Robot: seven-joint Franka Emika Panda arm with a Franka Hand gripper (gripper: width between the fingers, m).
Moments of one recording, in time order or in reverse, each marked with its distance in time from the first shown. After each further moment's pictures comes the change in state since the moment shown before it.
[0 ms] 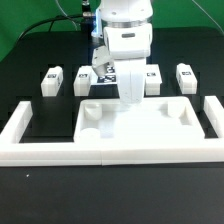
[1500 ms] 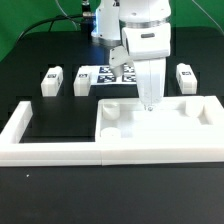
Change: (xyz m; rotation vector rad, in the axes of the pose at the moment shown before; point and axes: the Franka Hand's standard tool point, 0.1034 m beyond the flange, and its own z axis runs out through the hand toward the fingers) arm 0.022 -0.001 0.002 0.005 0.016 -0.012
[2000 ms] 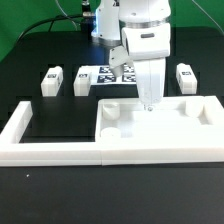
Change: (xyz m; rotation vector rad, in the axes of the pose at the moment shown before) arm 0.007 0.001 -0.007 -0.007 -0.002 0.120
